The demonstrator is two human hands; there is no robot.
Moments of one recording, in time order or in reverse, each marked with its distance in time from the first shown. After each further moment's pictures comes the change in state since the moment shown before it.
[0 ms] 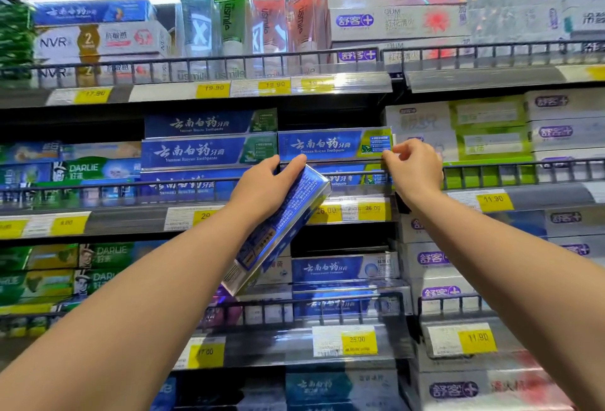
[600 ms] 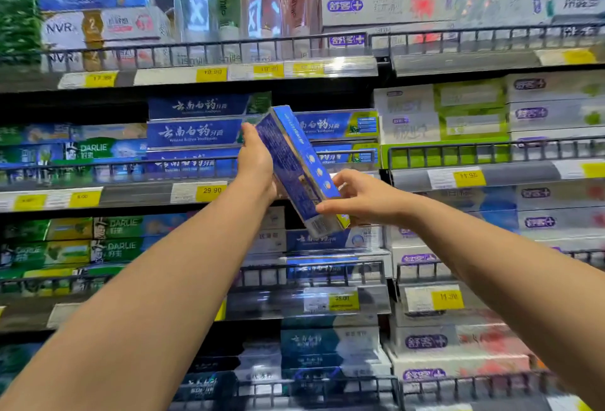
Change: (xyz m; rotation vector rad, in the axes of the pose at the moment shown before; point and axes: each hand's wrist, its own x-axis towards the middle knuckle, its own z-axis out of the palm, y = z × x) left_hand -0.024 0.037 0.008 -1.111 0.216 -0.357; right_hand -0.089 -0.024 -0.048 0.290 -1.068 -0.067
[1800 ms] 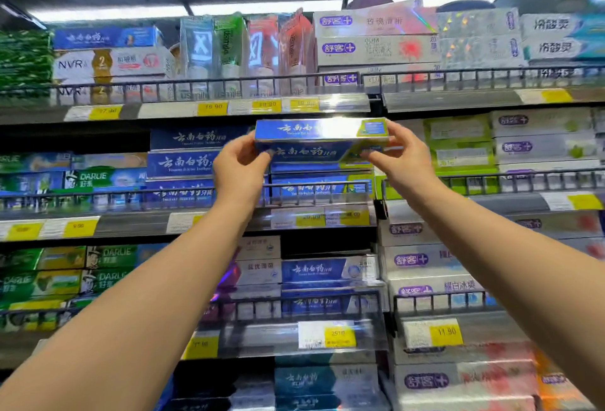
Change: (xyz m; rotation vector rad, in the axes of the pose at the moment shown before) left_hand 0.005 0.023 -0.014 0.415 0.017 0.595; right_hand 0.019 -0.019 -0.068 0.080 0.808 -0.312
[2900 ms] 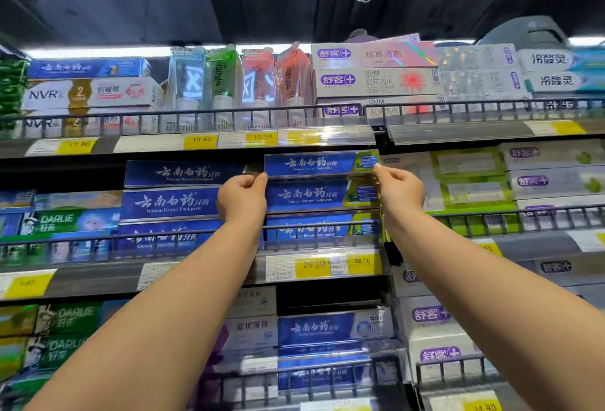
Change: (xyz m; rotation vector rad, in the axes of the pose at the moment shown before) left_hand 0.060 -0.042 0.038 0.173 0.115 -0.191; right_hand 0.054 0.039 0.050 0.273 0.358 0.365
